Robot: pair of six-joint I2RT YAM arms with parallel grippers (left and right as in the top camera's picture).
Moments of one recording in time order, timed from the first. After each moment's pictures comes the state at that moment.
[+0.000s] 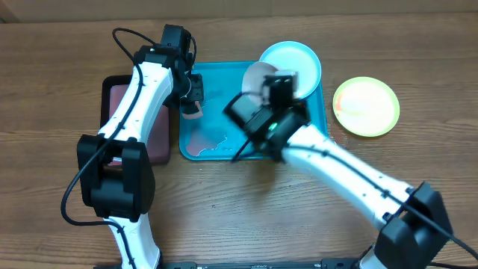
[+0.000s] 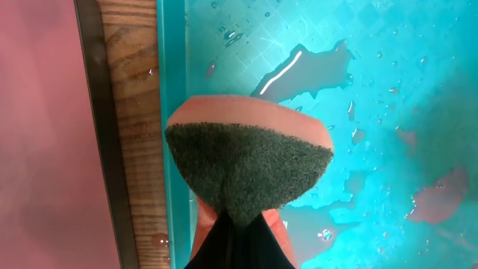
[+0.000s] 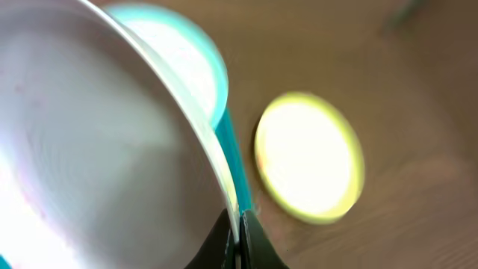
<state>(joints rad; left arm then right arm) -0.18 2.04 1.71 -1.02 0.05 -0.26 0.72 1.74 1.45 -0.99 0.86 0.70</state>
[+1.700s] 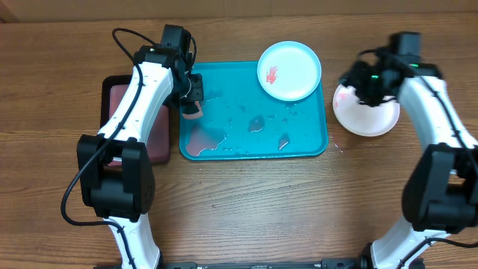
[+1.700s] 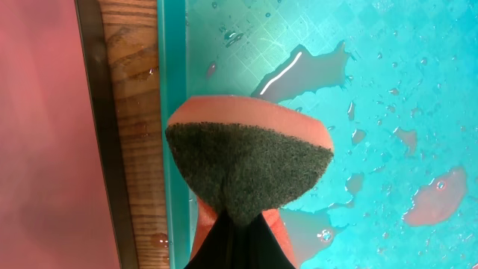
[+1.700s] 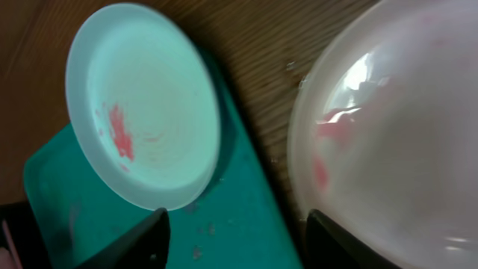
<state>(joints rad) -0.18 2.04 1.71 -1.02 0.05 -0.26 -0.06 1.90 1.46 -0.68 -0.33 0.51</state>
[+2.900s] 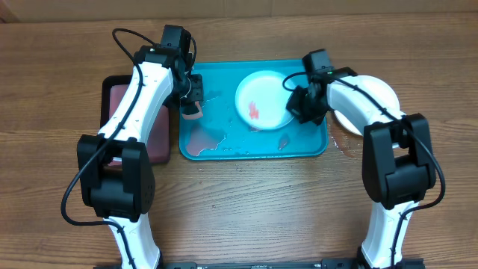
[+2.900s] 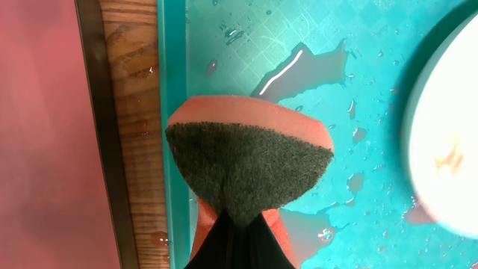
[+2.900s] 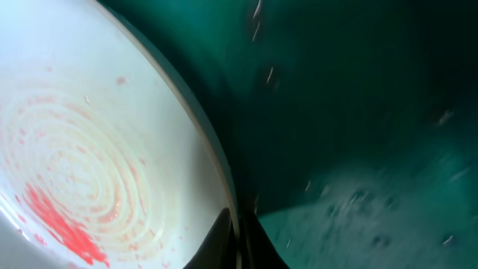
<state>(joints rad) -0.18 2.04 1.71 -1.02 0.05 -0.26 0.25 2.11 1.49 -0.76 -0.22 0.74</state>
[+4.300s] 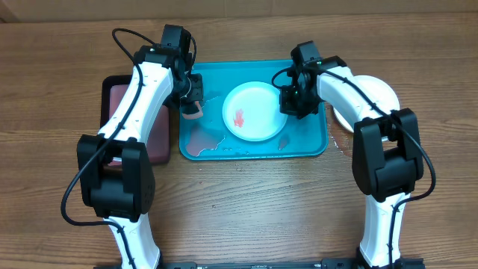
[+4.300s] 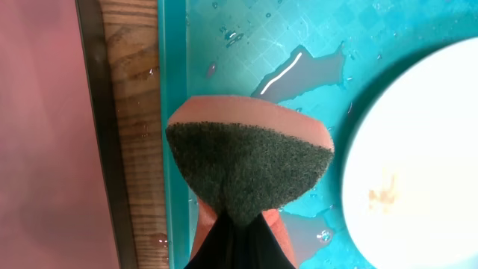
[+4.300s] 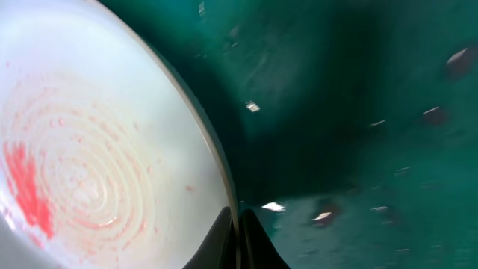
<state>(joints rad) -0.18 2.04 1.71 -1.02 0.05 -0.26 0.28 2.19 1.65 -0.87 -0.24 0.37</state>
